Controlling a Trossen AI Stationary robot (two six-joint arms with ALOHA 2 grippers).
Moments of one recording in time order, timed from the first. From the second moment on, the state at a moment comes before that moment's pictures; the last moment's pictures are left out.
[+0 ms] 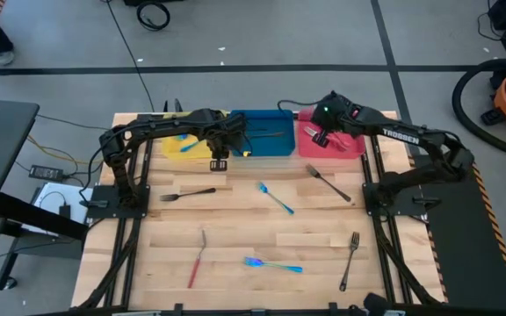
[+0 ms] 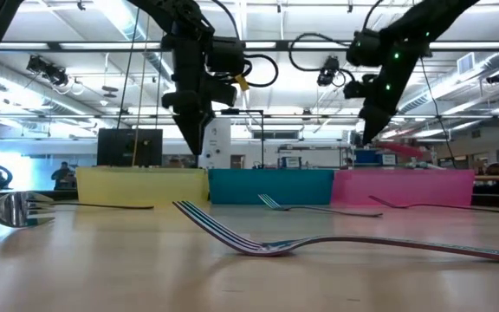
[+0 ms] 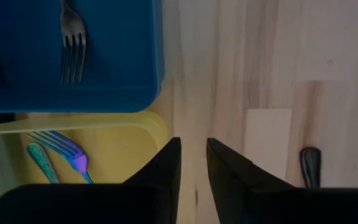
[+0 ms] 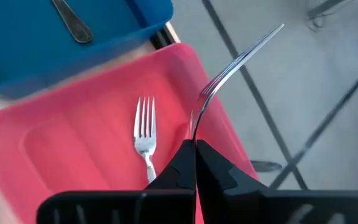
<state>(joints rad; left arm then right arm) 0.41 1.84 1.46 -0.98 -0.07 0.46 -0.72 1.29 0.90 -0.54 0.31 -0.34</state>
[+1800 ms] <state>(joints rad) 0.41 1.84 1.46 -0.72 -0.07 0.64 -0.62 1.33 0.90 -0.47 0.43 -0.47</state>
